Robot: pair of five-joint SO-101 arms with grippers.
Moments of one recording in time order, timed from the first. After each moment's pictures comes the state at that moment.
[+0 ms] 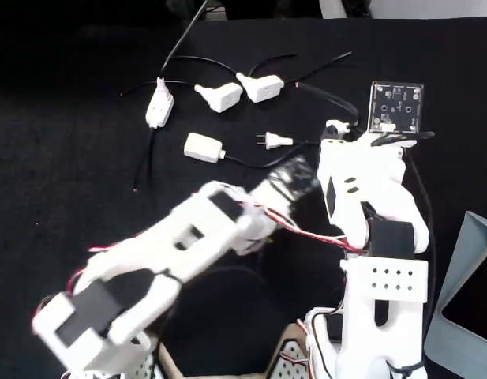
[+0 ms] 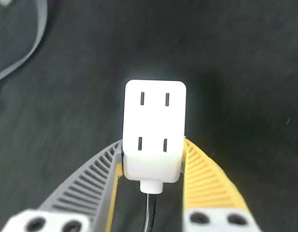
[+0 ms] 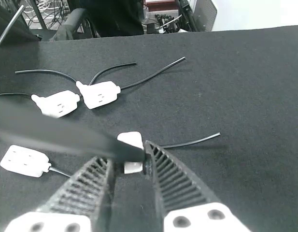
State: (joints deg) left arm 37.1 -5.1 33.8 46.2 -15.8; right arm 4.0 -52.6 43.5 48.7 1.7
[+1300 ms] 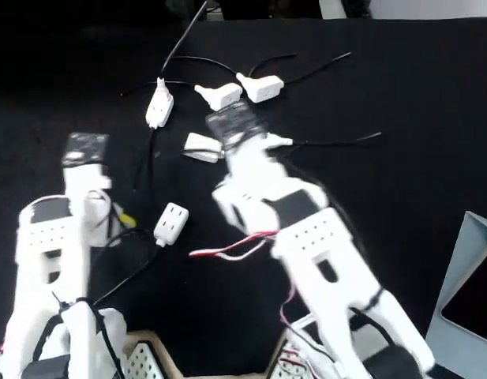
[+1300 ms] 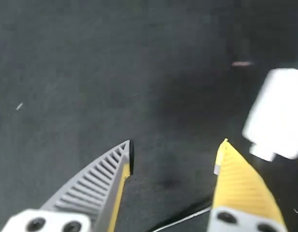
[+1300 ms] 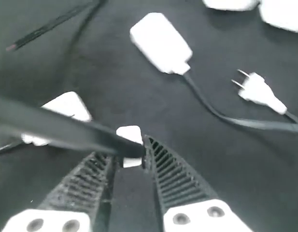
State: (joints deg) left arm -18.6 -35.5 55.3 60.3 -15.0; right arm -30.2 -30.6 44.5 49.5 8.9
